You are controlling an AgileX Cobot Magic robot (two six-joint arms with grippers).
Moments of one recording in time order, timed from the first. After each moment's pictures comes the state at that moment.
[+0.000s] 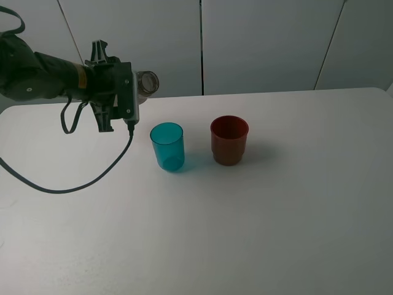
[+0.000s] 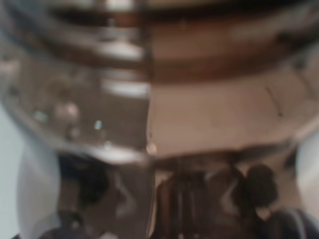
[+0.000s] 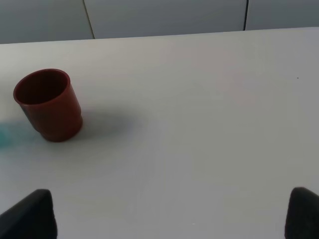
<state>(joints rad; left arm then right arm) -0.33 1.78 -0.98 0.70 -0.11 0.61 -0.05 0.00 -0.50 0.14 1.10 -0.04</state>
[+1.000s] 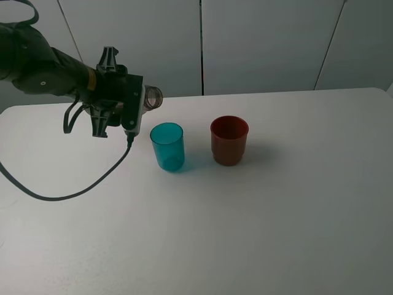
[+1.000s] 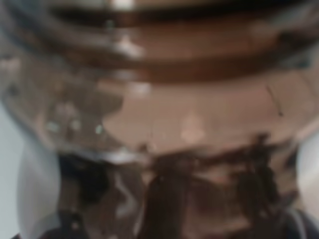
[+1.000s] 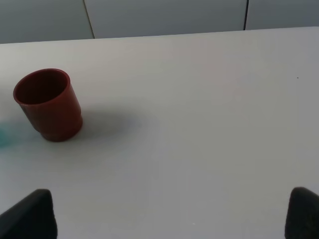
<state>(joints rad) -0.42 1.78 -1.04 0.72 0.14 0.70 -0.05 0.00 -0.50 0.14 1.10 -0.04</state>
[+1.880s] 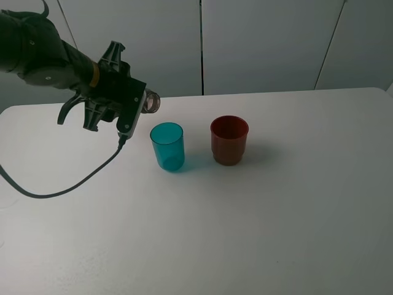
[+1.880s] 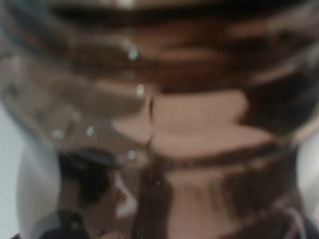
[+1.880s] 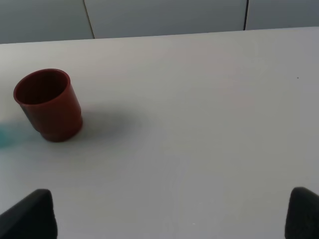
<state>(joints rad) -0.46 1.78 -1.09 0.90 0.28 0.71 -0.05 0.00 -0.50 0.14 1.10 -0.04</state>
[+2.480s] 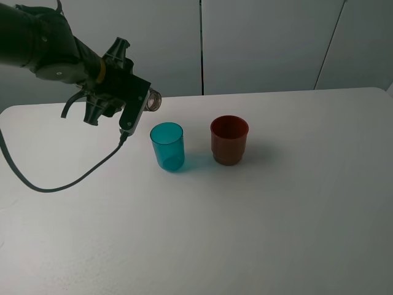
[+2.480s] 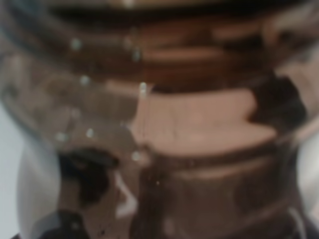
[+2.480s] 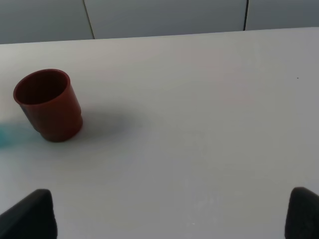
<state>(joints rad) -0.48 1.82 -1.14 0.96 0.36 0.70 -0.05 0.00 -0.50 0.14 1.10 -0.04</state>
